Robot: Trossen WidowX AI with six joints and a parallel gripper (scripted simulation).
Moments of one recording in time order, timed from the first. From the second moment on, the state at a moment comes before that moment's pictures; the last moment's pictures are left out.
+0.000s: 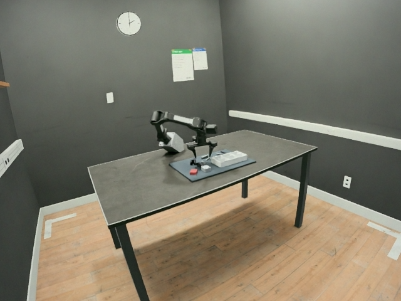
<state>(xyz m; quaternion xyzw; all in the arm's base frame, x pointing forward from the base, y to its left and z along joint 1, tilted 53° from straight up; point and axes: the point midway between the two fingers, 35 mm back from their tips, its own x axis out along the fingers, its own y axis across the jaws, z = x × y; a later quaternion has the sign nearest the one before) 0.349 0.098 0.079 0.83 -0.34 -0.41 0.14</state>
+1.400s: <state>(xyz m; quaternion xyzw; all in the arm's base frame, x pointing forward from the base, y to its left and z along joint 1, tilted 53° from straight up) 0.350 0.098 0.079 0.83 -0.34 -0.42 0.14</state>
